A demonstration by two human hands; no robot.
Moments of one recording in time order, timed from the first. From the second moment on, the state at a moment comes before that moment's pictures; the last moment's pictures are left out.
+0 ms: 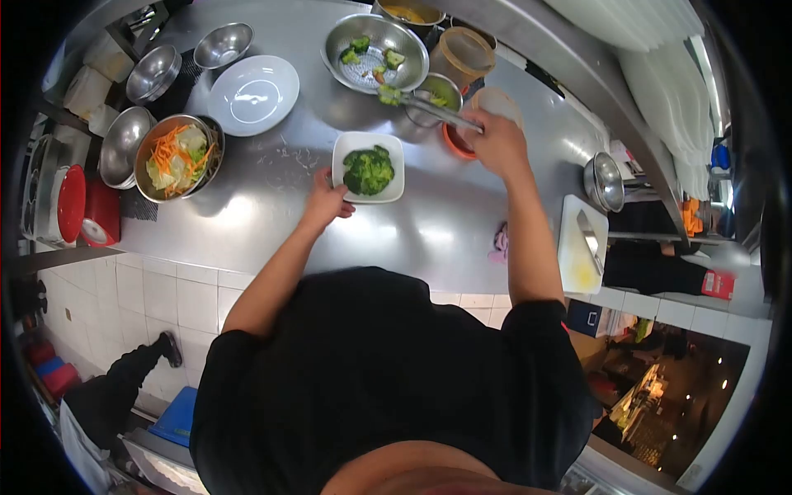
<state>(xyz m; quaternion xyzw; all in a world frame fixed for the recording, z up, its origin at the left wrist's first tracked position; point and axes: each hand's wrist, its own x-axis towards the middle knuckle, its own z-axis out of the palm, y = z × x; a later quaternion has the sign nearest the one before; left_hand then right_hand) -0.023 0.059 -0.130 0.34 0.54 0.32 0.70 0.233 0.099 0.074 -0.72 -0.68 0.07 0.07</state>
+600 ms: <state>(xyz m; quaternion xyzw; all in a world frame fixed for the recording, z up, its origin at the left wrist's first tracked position) 0.002 0.021 -0.114 0.28 0.52 0.32 0.74 0.227 -0.055 0.040 -0.77 -0.62 0.12 0.08</state>
